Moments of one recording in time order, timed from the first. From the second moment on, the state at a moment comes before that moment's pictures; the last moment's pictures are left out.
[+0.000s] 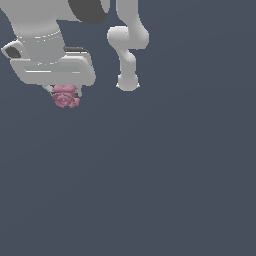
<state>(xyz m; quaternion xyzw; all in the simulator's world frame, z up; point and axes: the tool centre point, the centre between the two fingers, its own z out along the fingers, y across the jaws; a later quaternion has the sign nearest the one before) -0.035 -0.193 0.356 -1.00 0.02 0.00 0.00</state>
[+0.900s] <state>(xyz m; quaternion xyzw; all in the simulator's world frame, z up) -0.032 -0.237 0.485 -1.00 0.02 0.00 0.00</state>
